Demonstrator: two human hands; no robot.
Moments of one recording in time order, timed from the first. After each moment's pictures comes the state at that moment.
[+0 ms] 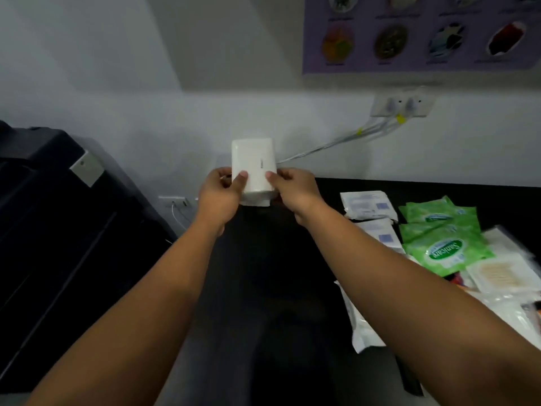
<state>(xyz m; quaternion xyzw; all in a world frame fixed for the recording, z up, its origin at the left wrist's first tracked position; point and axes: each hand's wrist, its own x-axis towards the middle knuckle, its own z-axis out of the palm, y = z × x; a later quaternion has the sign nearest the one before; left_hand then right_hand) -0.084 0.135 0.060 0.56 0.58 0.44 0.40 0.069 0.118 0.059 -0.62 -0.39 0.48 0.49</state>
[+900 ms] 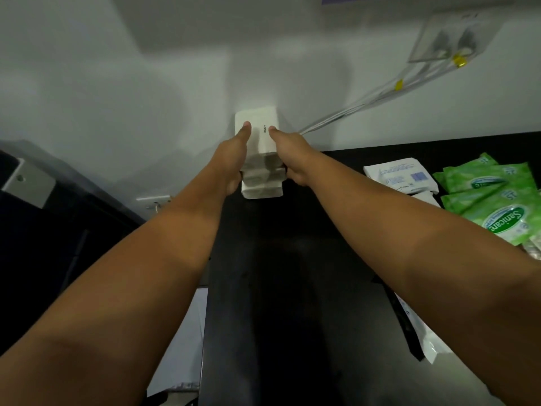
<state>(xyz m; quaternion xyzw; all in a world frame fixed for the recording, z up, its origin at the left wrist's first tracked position) -0.083 0.294 0.008 0.46 0.55 0.27 0.65 0.047 0.235 0.029 -0.66 -0.29 0.54 0.42</state>
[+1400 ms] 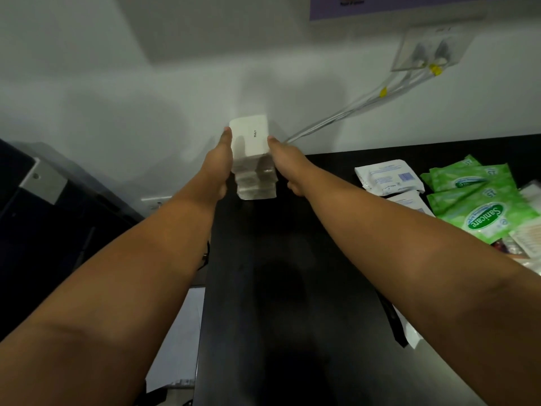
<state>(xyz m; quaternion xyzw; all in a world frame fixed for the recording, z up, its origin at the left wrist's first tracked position) -0.092 0.260 0.026 0.46 0.56 0.31 0.62 0.045 0.199 0.036 -0.68 -0.31 0.52 0.42</state>
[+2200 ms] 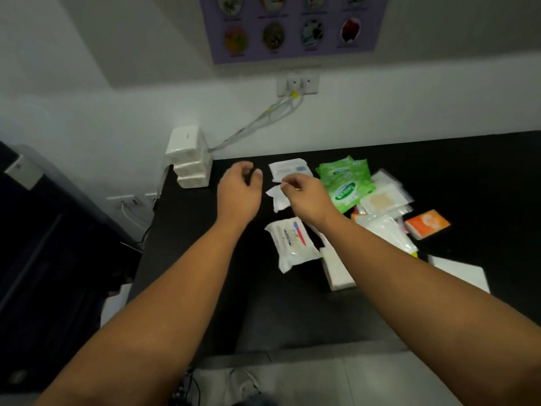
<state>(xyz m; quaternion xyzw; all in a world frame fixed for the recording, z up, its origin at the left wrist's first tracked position) 0.038 -0.026 0.065 0.71 0.51 0.39 0.30 0.179 -0.092 0.061 -0.72 -0.48 0.27 0.42</state>
